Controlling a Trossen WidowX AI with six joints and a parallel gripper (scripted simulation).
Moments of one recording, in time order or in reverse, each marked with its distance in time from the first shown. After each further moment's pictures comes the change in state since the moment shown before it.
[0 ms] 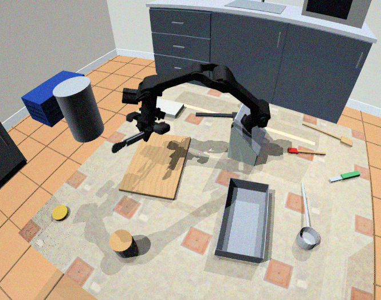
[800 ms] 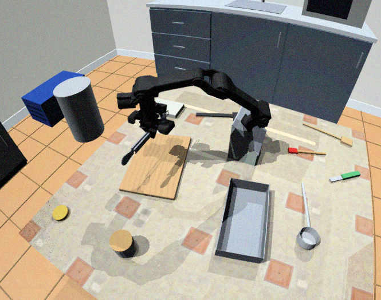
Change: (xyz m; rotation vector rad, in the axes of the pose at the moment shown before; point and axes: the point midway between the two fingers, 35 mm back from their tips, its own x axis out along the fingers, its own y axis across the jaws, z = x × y) arm -0.021 -0.028 -0.003 -0.068 -0.332 -0.030
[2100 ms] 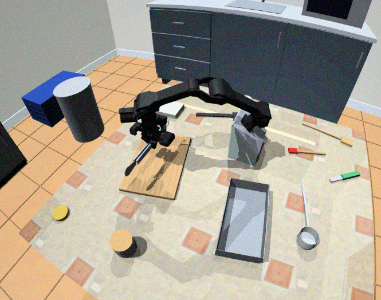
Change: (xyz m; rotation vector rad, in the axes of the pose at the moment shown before) arm 0.060 0.004 -0.002 -0.004 -0.011 0.006
